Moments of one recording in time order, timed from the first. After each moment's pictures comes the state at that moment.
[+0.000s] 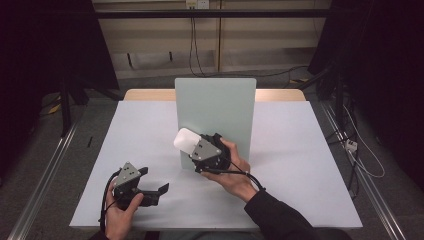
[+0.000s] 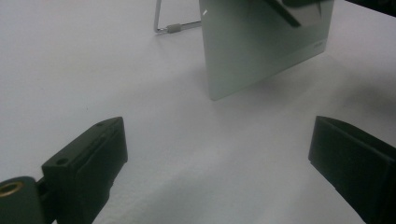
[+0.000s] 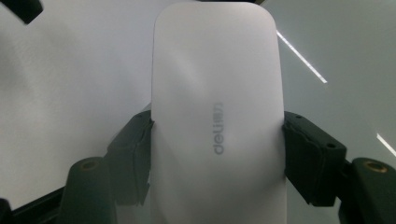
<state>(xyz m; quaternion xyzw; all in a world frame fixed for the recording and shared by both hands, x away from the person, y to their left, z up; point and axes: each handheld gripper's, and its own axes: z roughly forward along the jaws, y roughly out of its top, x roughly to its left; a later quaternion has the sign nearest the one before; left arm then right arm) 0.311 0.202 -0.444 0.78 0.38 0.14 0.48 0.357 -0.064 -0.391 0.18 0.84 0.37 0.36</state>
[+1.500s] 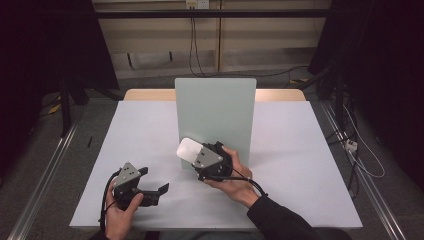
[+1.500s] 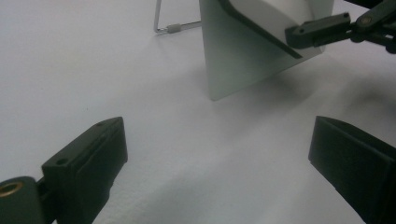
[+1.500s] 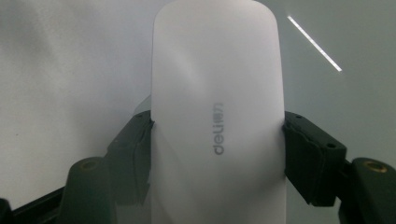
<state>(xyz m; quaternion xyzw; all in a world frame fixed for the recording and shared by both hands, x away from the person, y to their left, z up) 0.311 0.203 -0.443 0.78 0.37 0.15 0.47 0.347 -0.069 -0.414 0.17 0.86 0.35 0.33</state>
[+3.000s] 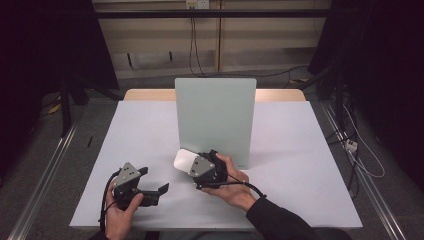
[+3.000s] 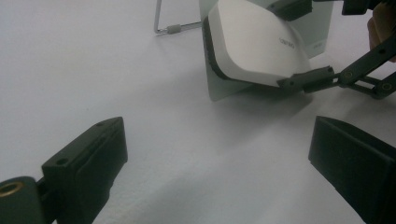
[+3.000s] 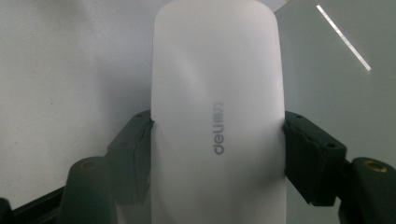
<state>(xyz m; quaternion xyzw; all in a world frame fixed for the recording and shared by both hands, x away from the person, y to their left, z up) 0.311 0.203 -0.444 0.78 0.38 0.15 0.48 0.340 -0.055 -0.440 0.14 0.89 0.32 0.30</state>
